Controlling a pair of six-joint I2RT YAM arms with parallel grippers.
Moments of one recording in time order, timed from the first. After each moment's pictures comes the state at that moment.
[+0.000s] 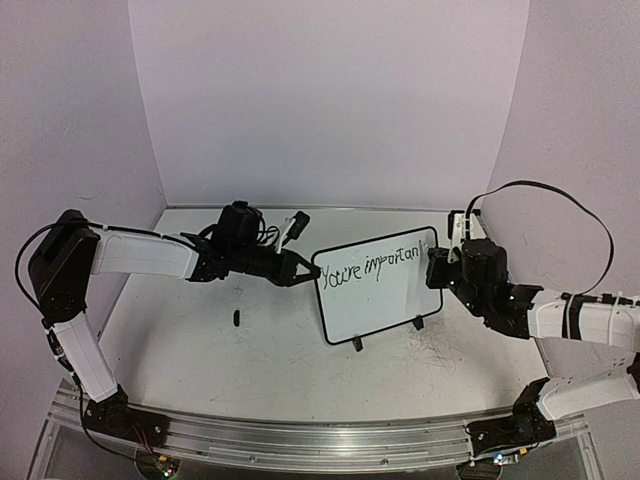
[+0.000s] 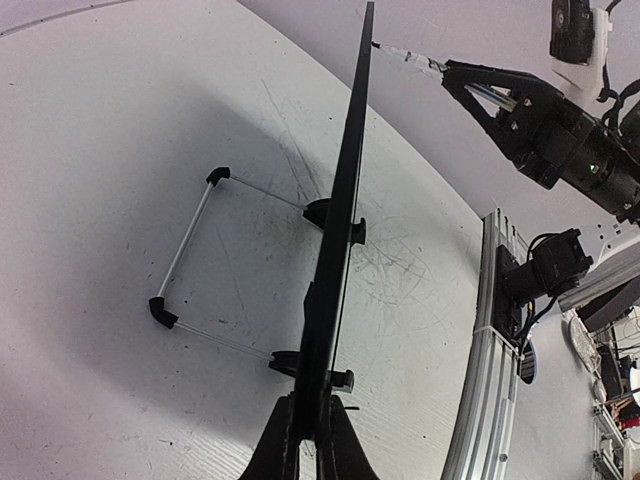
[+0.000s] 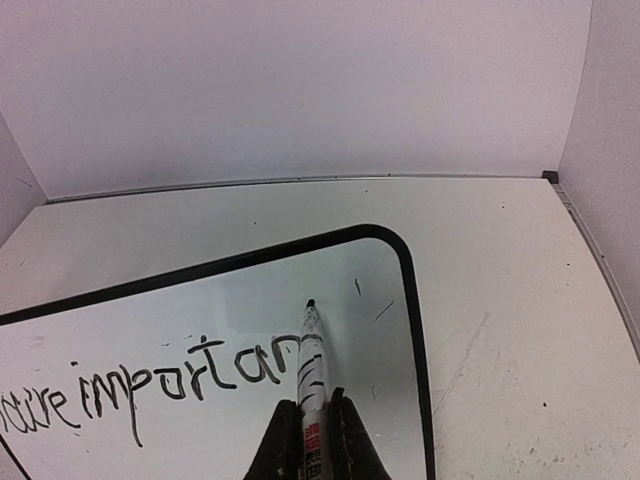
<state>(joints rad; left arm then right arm) -0.74 1.75 1.09 0.16 0.58 -0.30 0.68 1.17 0.58 0.27 0.48 0.29</state>
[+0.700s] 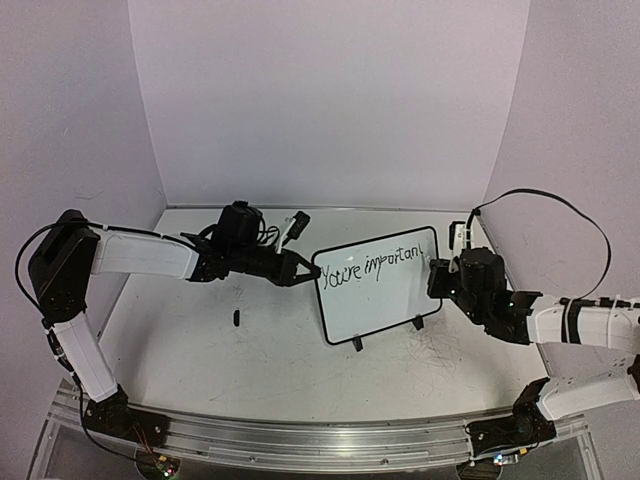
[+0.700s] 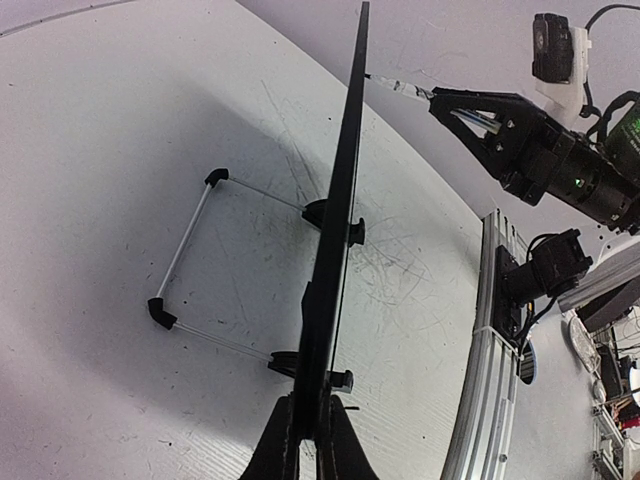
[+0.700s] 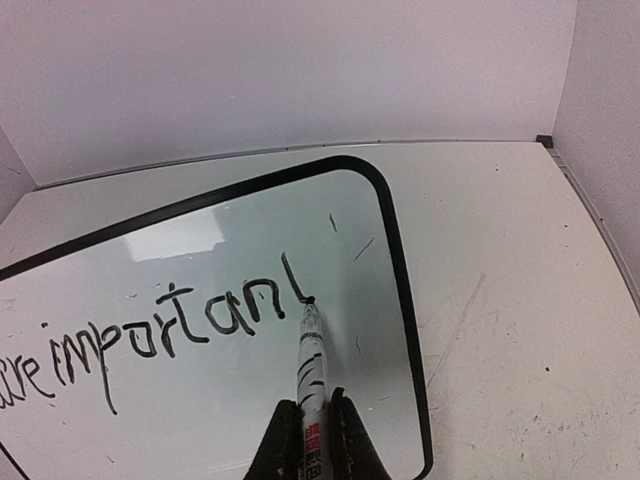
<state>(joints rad) -0.74 1.75 1.09 0.16 0.58 -0.30 0.68 1.17 0.54 0.25 0.49 0.35</state>
